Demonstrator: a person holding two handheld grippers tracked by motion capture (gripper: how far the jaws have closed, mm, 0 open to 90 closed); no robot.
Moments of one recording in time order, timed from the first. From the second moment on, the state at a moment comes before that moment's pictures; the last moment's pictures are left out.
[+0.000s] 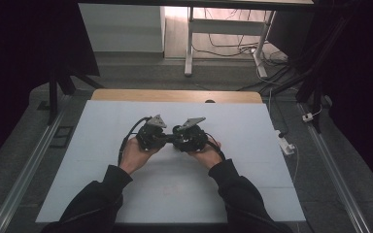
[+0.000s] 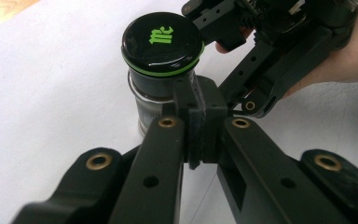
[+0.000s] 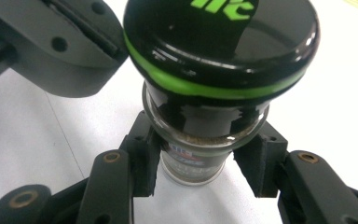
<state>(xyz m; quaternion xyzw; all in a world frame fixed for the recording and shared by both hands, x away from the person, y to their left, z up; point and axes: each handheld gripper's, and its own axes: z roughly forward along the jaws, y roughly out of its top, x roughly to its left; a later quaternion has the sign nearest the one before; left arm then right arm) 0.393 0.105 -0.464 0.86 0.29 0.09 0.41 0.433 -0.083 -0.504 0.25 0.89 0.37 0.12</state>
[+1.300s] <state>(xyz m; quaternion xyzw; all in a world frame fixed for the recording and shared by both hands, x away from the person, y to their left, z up) 0.399 0.115 -0.456 0.84 0.32 0.09 0.43 0.433 -0.083 -0.504 0.25 0.89 0.36 0.12</state>
